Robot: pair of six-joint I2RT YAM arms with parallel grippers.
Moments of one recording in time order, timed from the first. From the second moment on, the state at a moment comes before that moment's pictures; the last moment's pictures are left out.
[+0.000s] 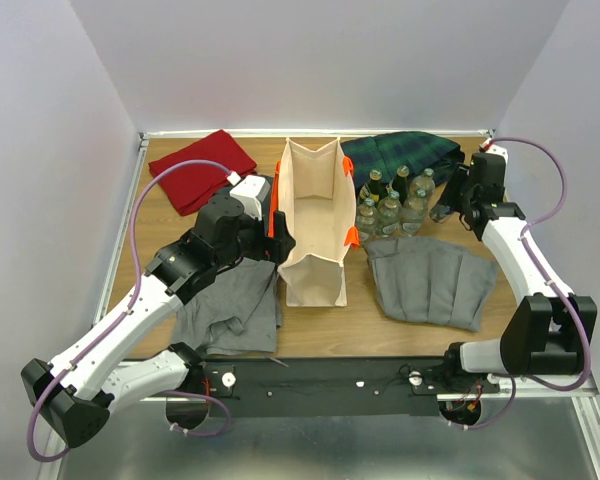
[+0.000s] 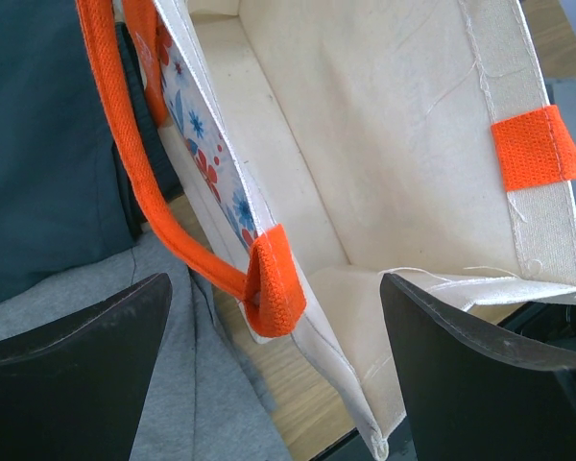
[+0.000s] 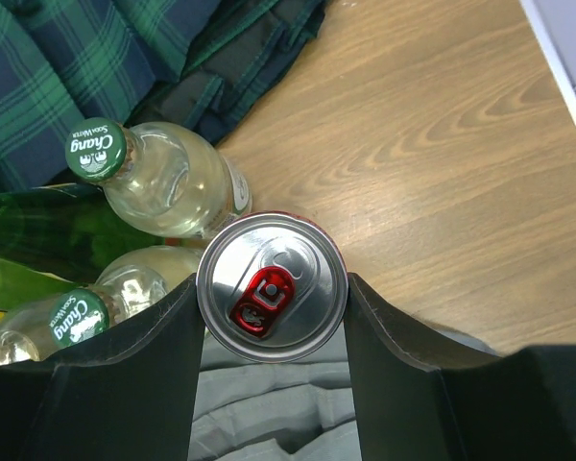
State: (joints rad) left arm -0.68 0.98 1.01 -0.51 -0.02 -0.37; right arm -0.02 1.35 1.05 -0.30 0.20 0.28
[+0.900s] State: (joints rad) left arm -0.68 0.98 1.01 -0.51 -0.02 -0.37; right arm -0.02 1.47 1.02 -0.26 0.11 0.24
